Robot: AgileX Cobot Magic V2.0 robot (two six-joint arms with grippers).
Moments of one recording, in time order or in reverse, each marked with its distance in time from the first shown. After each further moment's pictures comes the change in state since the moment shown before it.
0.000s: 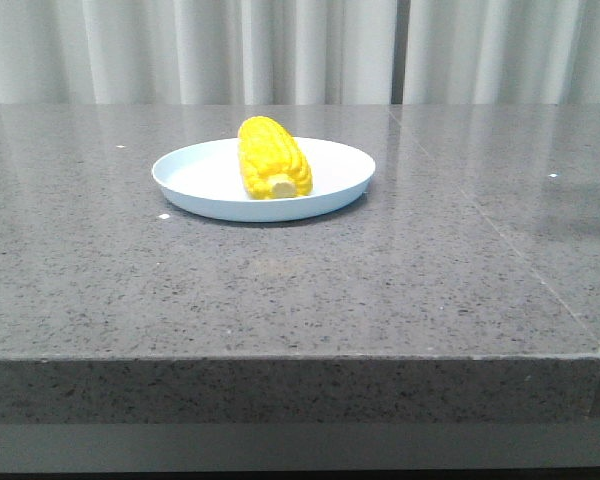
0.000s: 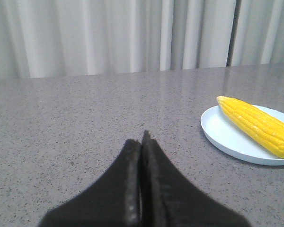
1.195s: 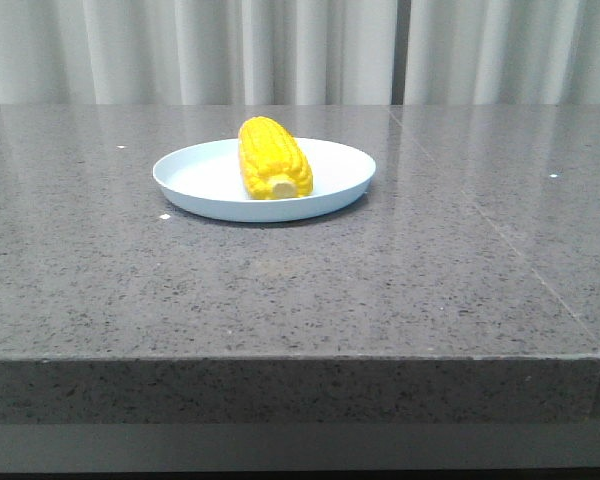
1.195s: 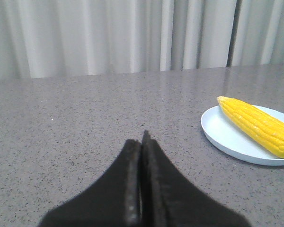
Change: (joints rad) left arm 0.000 0.000 0.000 0.000 0.000 0.000; right arm 0.000 -1.088 0.716 -0.002 -0.341 0.005
